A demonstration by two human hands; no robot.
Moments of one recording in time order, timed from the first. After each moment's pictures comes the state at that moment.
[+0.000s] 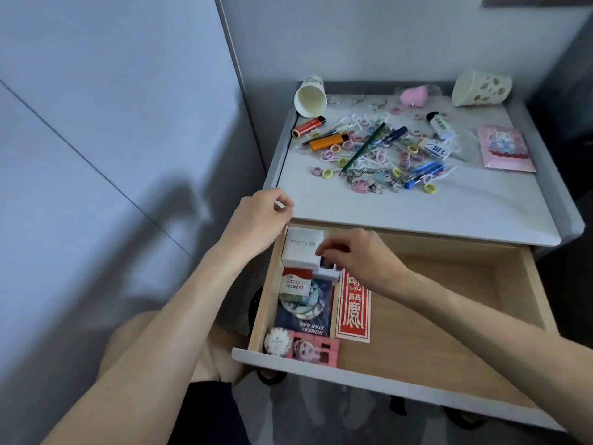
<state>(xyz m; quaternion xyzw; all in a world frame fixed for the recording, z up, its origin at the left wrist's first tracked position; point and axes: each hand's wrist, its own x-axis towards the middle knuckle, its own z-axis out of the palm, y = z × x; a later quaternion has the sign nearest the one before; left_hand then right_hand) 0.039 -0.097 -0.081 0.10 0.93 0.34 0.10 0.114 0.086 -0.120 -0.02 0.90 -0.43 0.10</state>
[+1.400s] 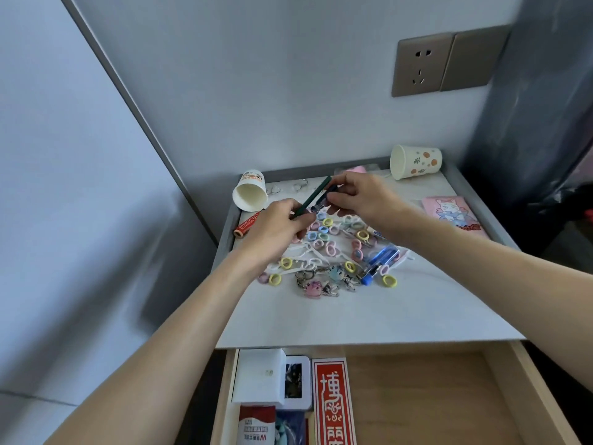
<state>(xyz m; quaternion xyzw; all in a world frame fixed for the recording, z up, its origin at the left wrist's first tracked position) -0.090 0.054 -0.050 0.21 0.88 0.41 0.12 -0.059 0.237 -0.065 0.04 0.76 -0.64 -0.07</state>
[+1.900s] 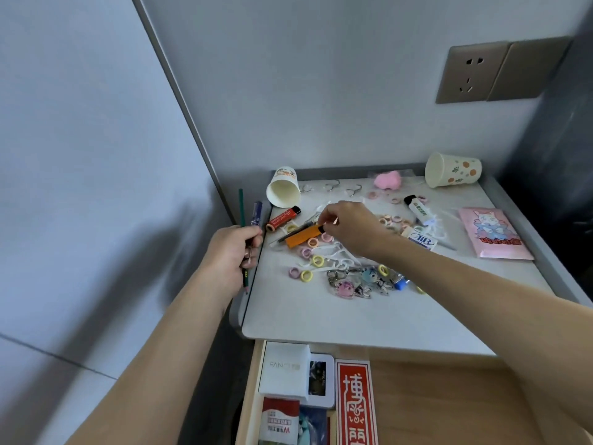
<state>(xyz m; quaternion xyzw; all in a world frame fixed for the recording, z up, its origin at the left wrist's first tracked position) -0.099 -0.041 -0.065 -0.10 0.67 0.72 0.15 -0.089 0.173 -0.088 0.00 0.96 -0.28 -0.05</state>
